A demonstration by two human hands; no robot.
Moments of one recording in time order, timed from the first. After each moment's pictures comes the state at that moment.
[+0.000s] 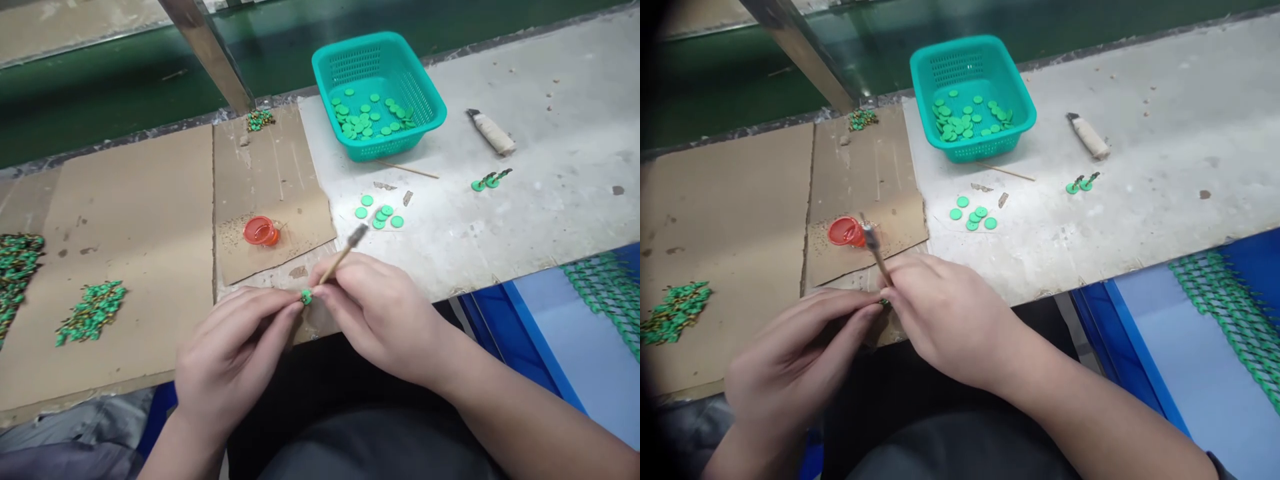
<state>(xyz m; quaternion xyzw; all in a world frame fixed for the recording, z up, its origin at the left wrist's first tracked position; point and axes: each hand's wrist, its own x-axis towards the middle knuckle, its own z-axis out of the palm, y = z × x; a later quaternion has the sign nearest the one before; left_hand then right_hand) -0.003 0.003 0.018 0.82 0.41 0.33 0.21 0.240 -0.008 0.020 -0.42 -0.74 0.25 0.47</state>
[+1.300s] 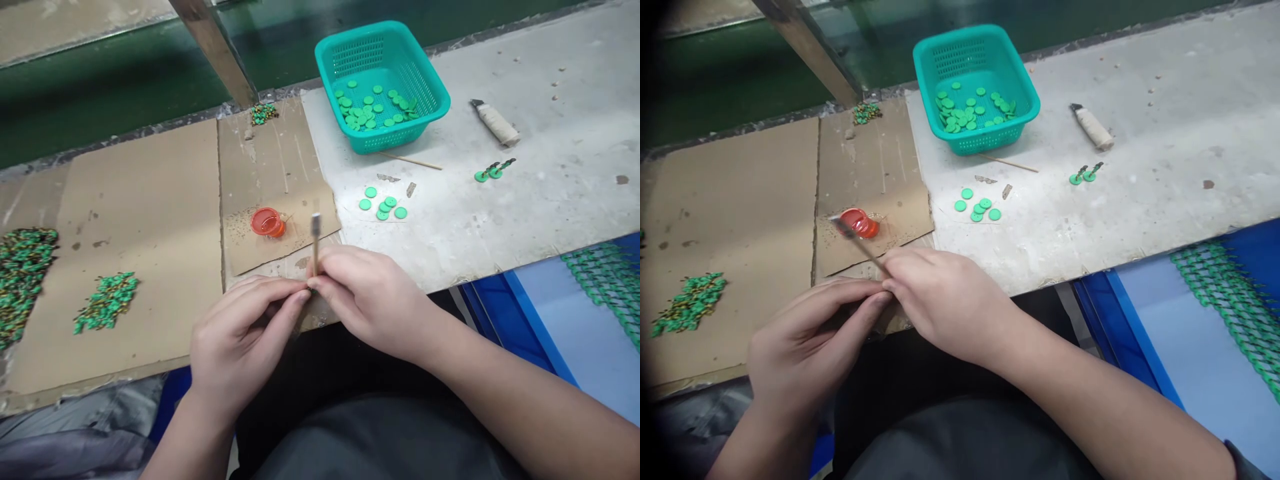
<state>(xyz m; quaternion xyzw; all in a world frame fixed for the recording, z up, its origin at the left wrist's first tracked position) 0.001 0.001 0.021 0.80 0.44 0.34 0.22 0.230 -0.004 0.014 -0.42 -0.74 0.29 0.44</state>
